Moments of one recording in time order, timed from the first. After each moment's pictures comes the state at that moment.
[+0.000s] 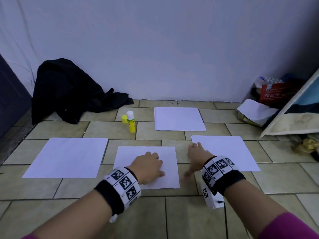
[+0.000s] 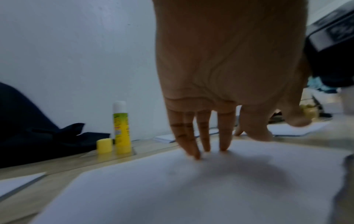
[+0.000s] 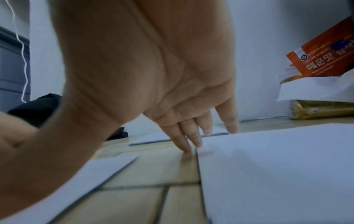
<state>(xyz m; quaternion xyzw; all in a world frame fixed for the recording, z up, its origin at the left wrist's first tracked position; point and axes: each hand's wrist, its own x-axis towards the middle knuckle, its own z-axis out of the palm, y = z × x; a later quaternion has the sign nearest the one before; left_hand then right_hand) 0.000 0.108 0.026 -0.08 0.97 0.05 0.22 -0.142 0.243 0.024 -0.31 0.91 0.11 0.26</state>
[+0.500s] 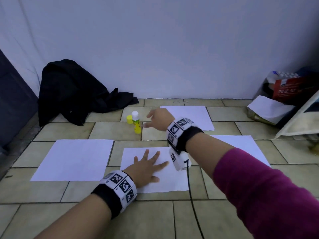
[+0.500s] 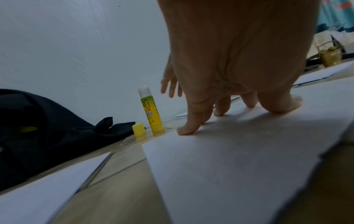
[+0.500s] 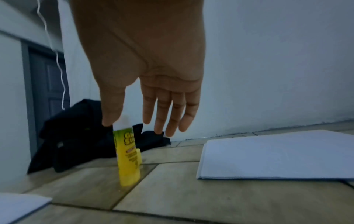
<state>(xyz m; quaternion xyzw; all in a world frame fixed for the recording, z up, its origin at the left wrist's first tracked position) 0.009 0.077 0.000 -0.06 0.95 0.07 0.31 -0.150 0.089 0.072 -0.43 0.86 -0.17 0.21</state>
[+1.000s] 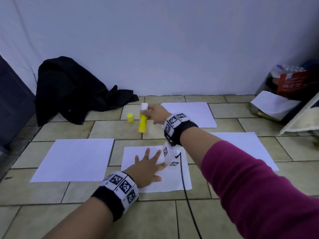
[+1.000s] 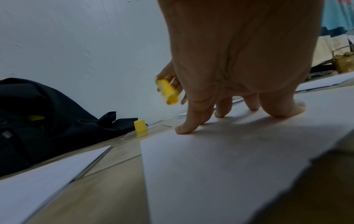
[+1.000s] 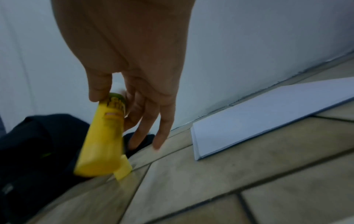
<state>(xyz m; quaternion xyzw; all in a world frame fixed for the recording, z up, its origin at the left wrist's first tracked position) 0.007 0.076 -0.001 -0.06 0.94 0.07 0.32 -0.160 0.064 0.054 -0.37 0.81 -0.36 0.29</state>
